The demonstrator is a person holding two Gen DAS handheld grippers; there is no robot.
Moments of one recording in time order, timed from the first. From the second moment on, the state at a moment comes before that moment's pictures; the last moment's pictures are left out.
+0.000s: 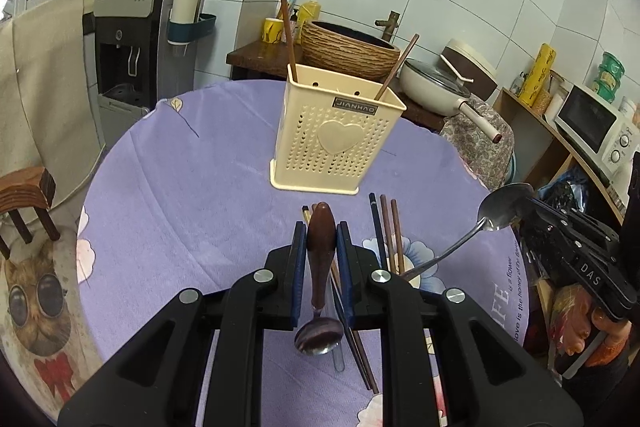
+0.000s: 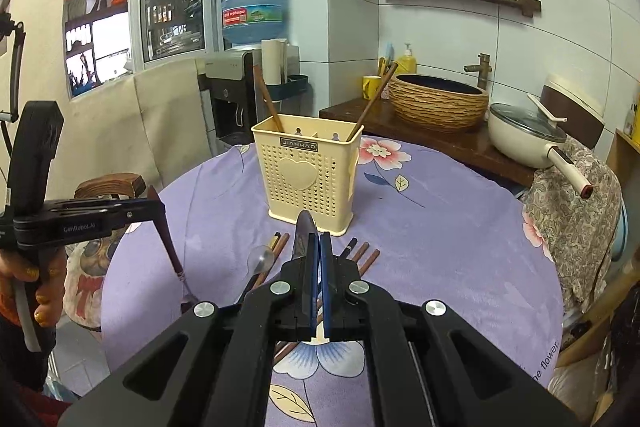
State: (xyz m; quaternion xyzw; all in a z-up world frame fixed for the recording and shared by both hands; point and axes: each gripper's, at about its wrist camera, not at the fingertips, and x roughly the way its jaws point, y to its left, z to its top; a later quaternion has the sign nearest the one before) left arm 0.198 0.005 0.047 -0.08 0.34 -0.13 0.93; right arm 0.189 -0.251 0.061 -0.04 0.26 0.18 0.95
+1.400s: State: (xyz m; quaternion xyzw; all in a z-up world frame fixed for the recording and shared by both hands) left arm 0.396 -0.041 0.121 -0.04 0.32 -0.07 0.94; right arm 0.349 -0.186 0.106 -0.17 0.24 0.11 0.95
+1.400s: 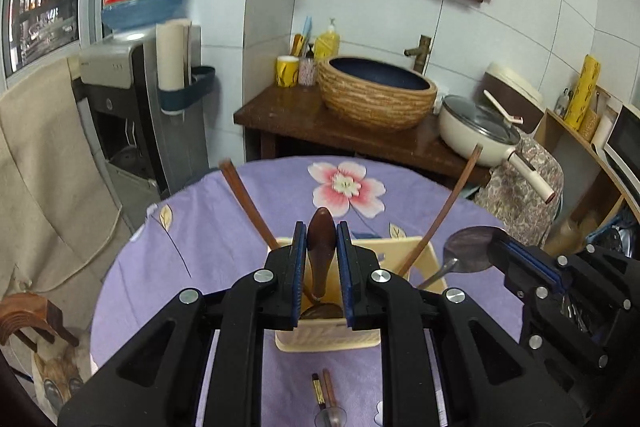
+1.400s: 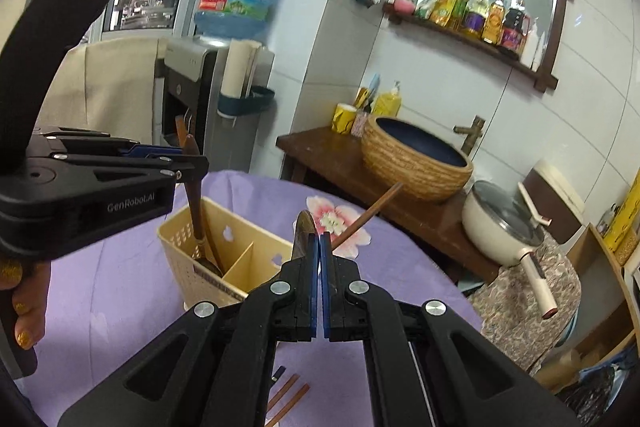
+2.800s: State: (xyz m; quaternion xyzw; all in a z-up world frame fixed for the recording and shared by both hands) left arm 0.261 -0.020 -0.054 -0.03 0.41 -0.05 0.91; right arm 0.284 -0.248 -0.049 0.00 0.39 0.05 0.92
